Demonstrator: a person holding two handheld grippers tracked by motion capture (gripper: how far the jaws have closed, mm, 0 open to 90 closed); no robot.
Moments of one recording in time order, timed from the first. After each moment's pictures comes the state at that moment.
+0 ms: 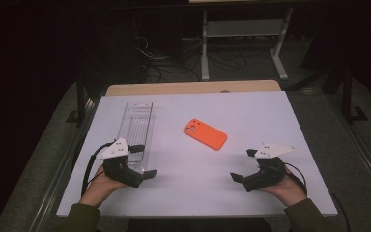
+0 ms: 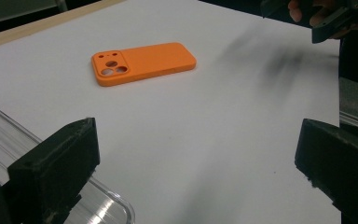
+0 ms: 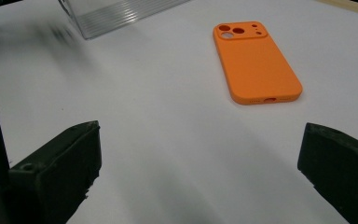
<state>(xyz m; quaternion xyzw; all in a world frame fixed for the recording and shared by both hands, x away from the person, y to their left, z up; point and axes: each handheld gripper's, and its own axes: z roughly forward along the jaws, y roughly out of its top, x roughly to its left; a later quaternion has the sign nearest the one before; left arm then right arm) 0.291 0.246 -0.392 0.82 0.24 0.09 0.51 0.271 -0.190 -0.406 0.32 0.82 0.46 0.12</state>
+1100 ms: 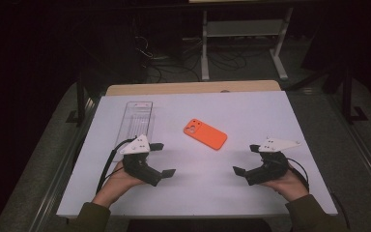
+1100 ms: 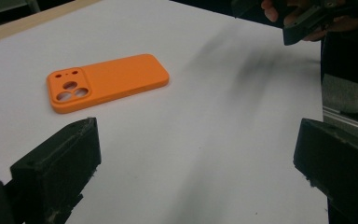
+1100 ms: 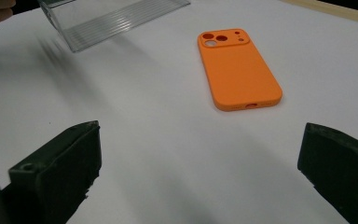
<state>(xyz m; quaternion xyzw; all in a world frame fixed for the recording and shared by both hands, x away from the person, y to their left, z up) 0.299 0.193 -0.388 0.83 0.21 0.07 0.51 0.282 -0.198 -0.402 0.34 0.81 0.47 0.13</state>
